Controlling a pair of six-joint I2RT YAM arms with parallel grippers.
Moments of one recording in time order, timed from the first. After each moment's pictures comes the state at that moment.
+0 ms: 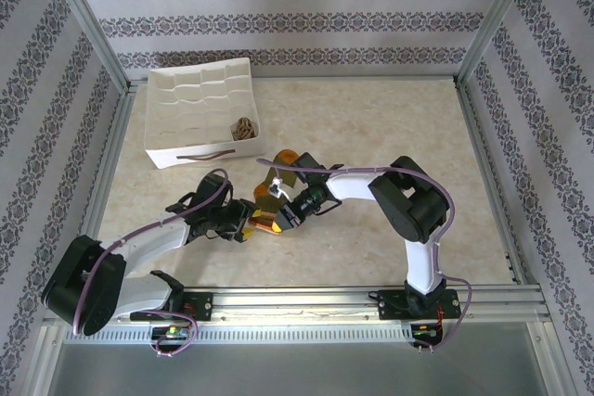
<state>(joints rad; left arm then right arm) -0.46 1.24 0.47 -0.18 0.40 -1.58 0.70 1.98 1.08 -0.33 -0.89 0.06</state>
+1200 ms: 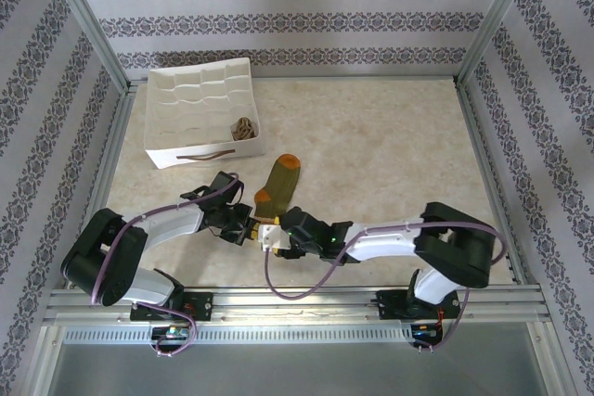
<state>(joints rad) -0.48 1.42 0.58 -0.33 0.46 -1.71 1.15 1.61 0.68 0.15 0.12 -0.54</state>
